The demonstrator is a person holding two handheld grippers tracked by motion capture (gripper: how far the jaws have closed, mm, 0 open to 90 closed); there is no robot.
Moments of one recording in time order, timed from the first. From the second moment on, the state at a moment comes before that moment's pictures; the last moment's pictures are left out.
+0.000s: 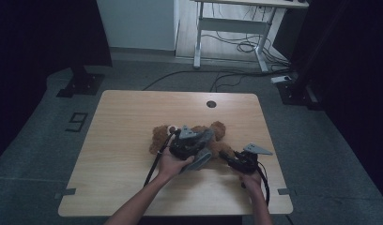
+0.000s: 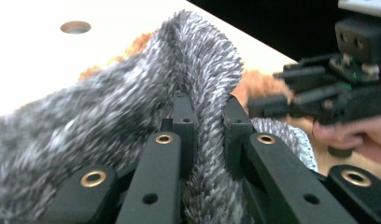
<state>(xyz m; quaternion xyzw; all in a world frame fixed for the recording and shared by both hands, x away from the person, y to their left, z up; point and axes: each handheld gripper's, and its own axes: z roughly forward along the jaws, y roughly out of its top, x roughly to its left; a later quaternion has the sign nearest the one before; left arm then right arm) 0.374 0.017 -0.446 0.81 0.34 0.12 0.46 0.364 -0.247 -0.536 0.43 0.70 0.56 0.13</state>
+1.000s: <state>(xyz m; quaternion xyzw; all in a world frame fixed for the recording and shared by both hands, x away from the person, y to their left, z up) 0.355 0.045 -0.479 0.83 0.33 0.13 0.42 0.365 -0.245 -0.539 0.42 0.71 0.55 0.14</state>
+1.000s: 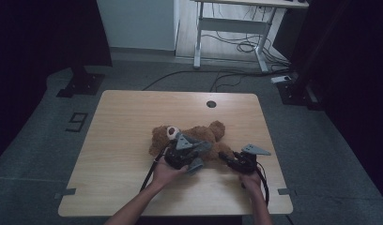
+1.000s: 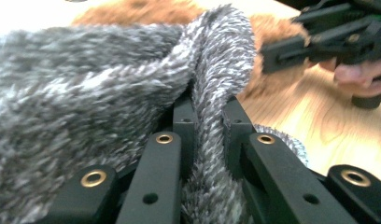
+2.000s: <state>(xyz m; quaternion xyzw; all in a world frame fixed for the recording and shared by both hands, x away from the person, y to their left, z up) 0.390 0.068 -0.455 0.81 0.38 0.18 0.41 0.366 -0.246 -0.542 0.42 0.71 0.55 0.14</state>
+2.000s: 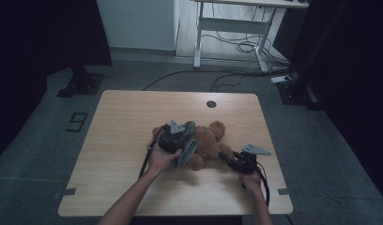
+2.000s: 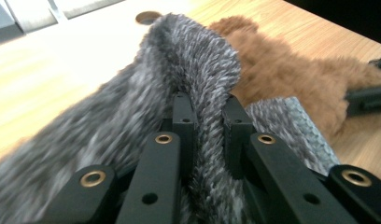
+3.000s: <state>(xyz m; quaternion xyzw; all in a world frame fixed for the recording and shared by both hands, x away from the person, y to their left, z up) 0.364 0.169 -0.491 0.77 0.46 0.13 0.42 0.365 -0.234 -0.544 0.41 0.73 0.53 0.14</state>
